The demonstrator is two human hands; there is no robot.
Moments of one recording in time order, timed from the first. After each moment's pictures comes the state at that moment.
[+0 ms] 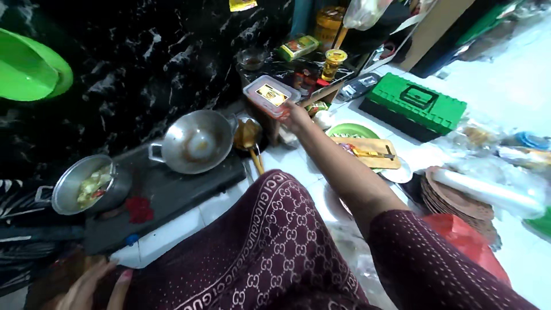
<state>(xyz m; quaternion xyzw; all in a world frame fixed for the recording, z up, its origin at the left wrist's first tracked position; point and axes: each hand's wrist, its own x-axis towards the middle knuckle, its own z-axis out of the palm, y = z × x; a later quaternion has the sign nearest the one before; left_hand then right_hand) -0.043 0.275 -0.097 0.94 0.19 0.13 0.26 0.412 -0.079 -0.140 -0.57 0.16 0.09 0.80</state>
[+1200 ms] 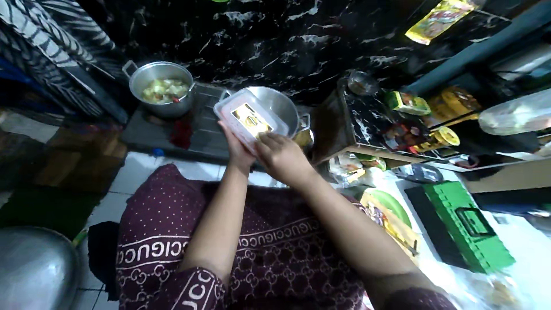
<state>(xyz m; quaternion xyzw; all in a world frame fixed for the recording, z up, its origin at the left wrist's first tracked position) 0.183 0.226 -0.164 0.20 0.14 0.33 0.91 0.227 0.109 -0.107 -0.73 -0.66 -0.11 0.12</state>
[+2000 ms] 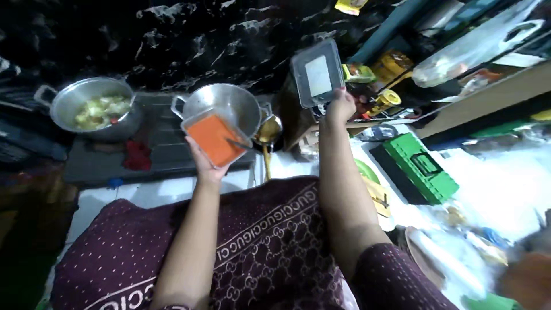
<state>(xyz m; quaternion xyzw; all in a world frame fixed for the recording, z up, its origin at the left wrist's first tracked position) 0.197 0.213 -0.211 0.16 0.17 0.18 0.96 0.402 0.002 -0.081 -0.76 0.12 -0.15 0.62</state>
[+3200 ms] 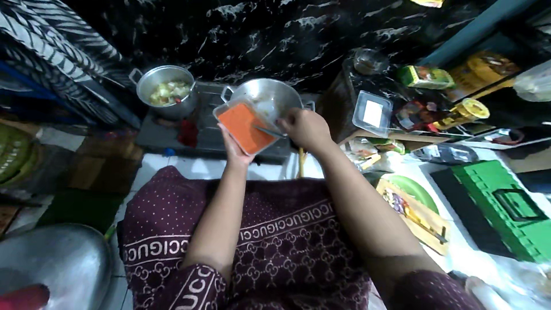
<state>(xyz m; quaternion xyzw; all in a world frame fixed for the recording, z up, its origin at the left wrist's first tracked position) 0.170 0.225 -0.196 0.17 0.20 0.24 0.93 0.272 0.098 -0.060 -0.92 -0.34 0.15 0.14</state>
